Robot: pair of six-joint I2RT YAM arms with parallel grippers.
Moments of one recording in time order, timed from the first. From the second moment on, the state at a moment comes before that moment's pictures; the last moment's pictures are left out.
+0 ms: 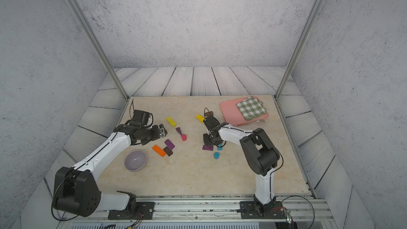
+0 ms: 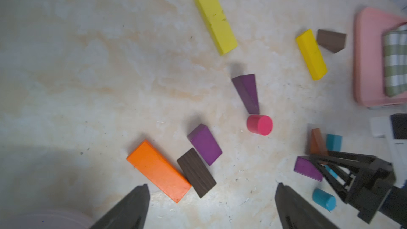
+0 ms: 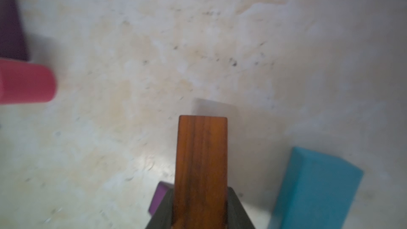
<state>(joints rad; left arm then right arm) -0.24 1.34 1.01 -0.63 0.16 -0.52 0.62 1.86 1.20 -0.48 -0.15 0.39</state>
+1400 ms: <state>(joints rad) -0.56 1.54 1.20 -0.53 0.27 -0.92 0.70 1.65 0.87 0.39 -0.52 0.63</state>
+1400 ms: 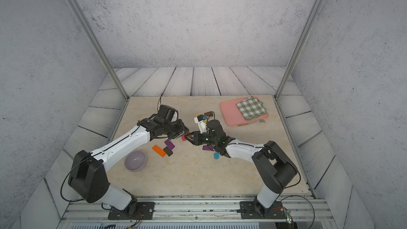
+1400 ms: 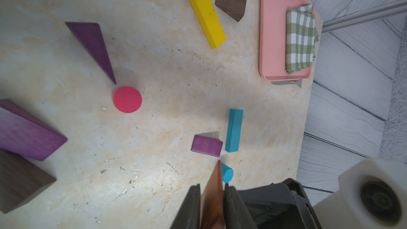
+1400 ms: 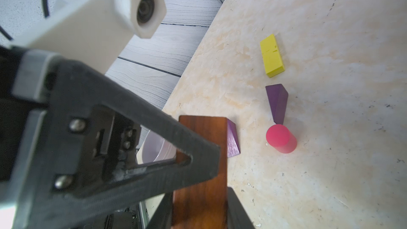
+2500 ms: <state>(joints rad) -0.52 1.93 1.54 -1.20 0.16 -0.08 0.52 1.02 0.59 -0.09 -0.25 0.39</state>
